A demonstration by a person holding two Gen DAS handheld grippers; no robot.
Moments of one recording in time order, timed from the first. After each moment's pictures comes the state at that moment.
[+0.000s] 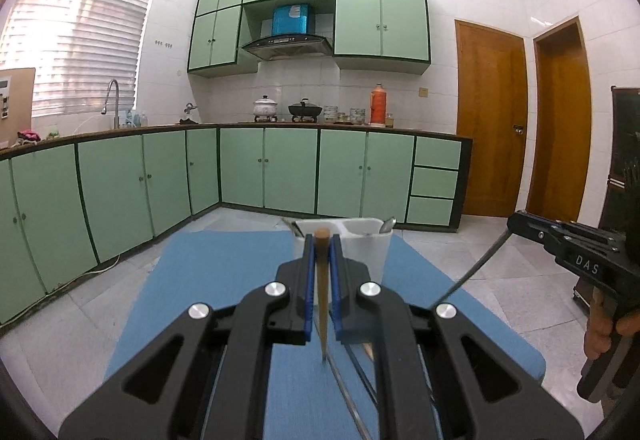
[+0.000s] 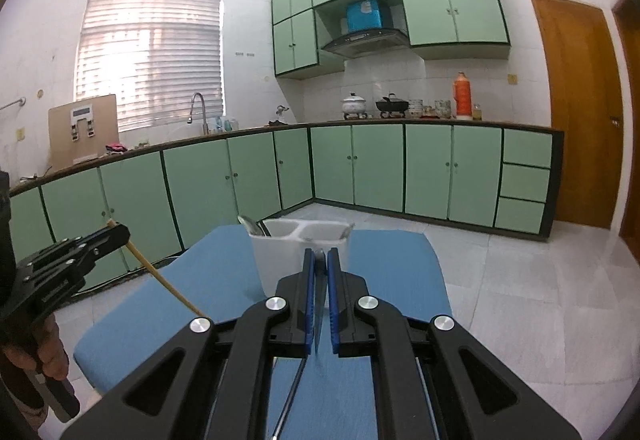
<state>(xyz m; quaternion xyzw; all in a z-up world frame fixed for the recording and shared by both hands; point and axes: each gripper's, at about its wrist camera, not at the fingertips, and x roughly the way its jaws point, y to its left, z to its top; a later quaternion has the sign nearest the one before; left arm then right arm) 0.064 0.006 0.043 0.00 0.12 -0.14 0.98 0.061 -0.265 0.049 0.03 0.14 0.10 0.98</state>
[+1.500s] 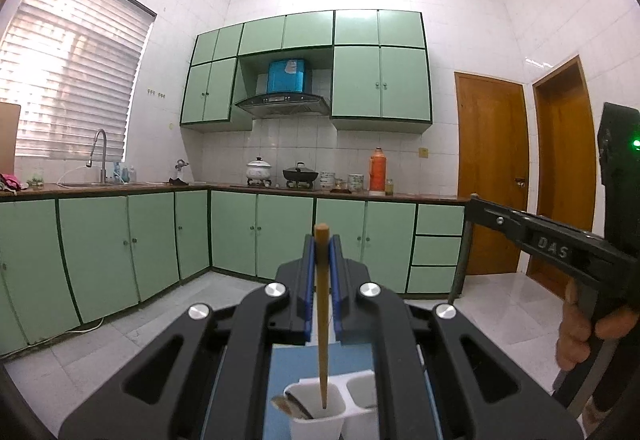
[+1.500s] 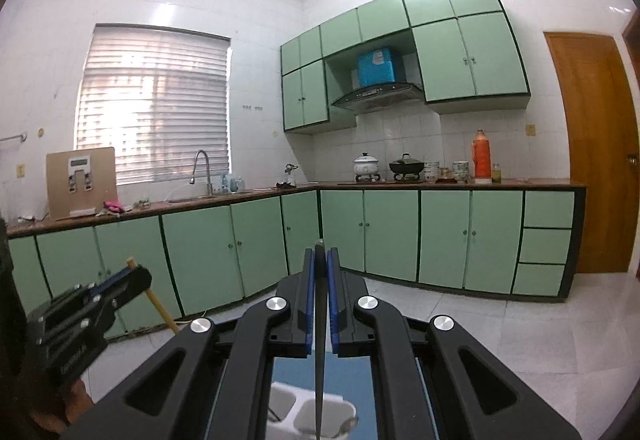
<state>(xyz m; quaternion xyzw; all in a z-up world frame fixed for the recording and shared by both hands) 0.198 -0.031 0.158 -0.02 0.01 -0.14 0.99 0.210 -0.264 0.184 0.05 0.05 0.11 0.99</state>
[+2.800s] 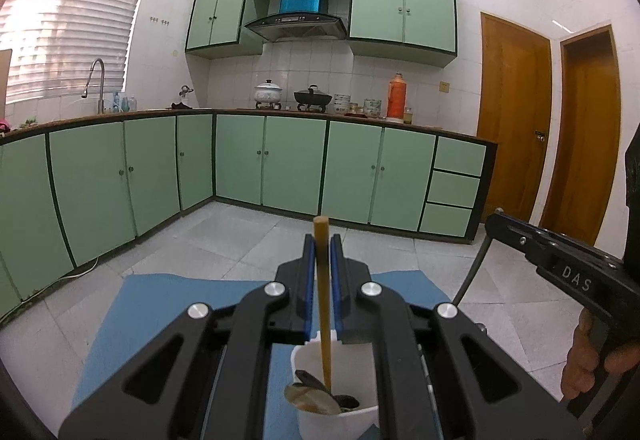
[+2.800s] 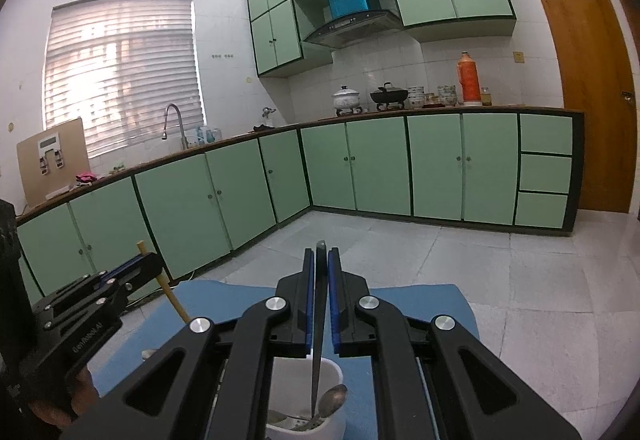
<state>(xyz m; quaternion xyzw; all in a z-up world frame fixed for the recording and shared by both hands) 0.307 -0.027 0.056 -0.03 0.14 -0.13 0.98 0.296 -0.268 0.059 0.08 0.16 0.09 0.98</state>
